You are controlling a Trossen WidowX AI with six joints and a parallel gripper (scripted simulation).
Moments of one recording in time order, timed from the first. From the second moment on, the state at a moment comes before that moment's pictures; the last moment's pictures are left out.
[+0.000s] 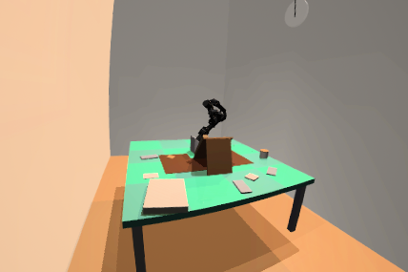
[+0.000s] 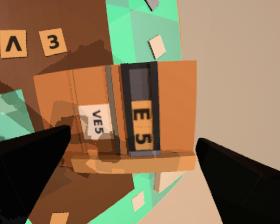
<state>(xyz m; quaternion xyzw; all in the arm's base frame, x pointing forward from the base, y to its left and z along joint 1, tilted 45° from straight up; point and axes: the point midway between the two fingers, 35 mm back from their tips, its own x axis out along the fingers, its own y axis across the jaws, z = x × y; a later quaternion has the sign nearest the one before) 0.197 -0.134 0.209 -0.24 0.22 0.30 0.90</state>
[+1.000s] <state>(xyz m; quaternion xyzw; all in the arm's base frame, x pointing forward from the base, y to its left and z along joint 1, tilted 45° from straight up) 0.222 -0.082 0.197 0.04 0.32 0.30 0.90</state>
